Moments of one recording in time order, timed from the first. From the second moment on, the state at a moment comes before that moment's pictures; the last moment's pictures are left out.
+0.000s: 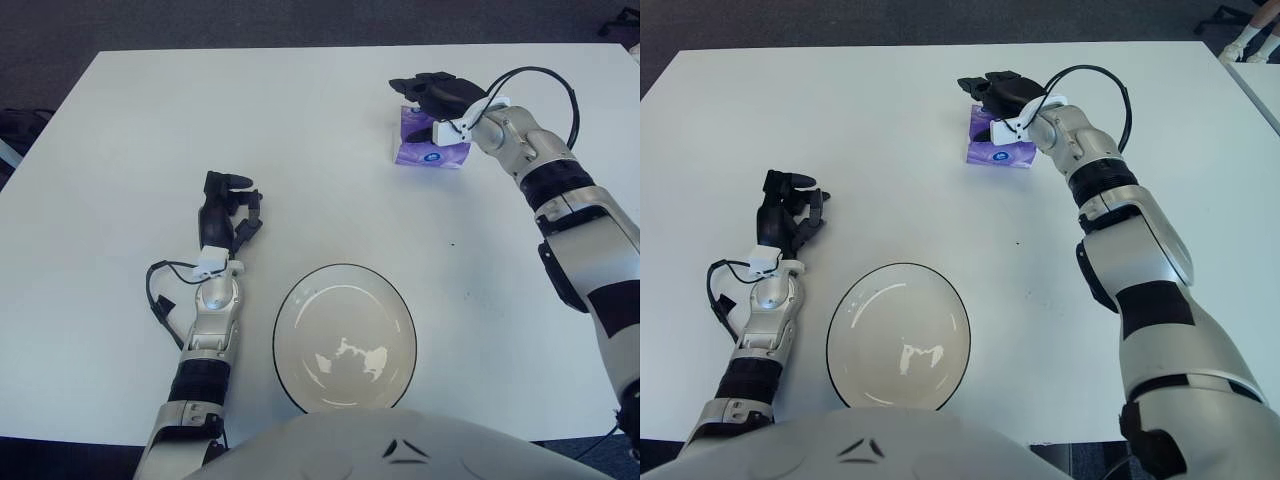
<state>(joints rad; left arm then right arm) -0.04 0.04 0.04 0.24 0.06 -0.38 0.24 -1.10 -0.50 0.49 0.94 -0.72 -0.46 0.12</state>
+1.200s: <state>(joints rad) -0.04 0.04 0.05 0.24 0.05 -0.39 0.24 -1.02 -0.50 0.45 0.98 -0.66 -0.39 0.22</state>
